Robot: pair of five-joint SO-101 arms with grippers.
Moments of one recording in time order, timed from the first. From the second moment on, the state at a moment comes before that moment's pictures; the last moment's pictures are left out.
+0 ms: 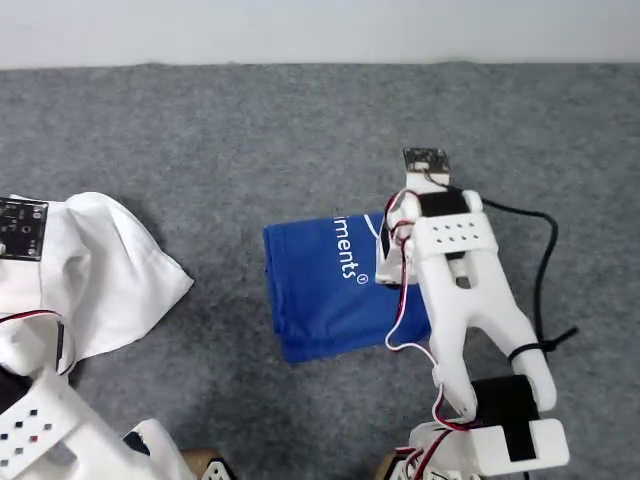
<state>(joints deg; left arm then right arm) -46.7 -51.1 22.9 99.3 -33.5 -11.3 -5.1 22.3 76.3 -11.5</state>
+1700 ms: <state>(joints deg) -46.7 -51.3 26.5 99.4 -33.5 10.4 4.9 14.4 76.1 53.8</state>
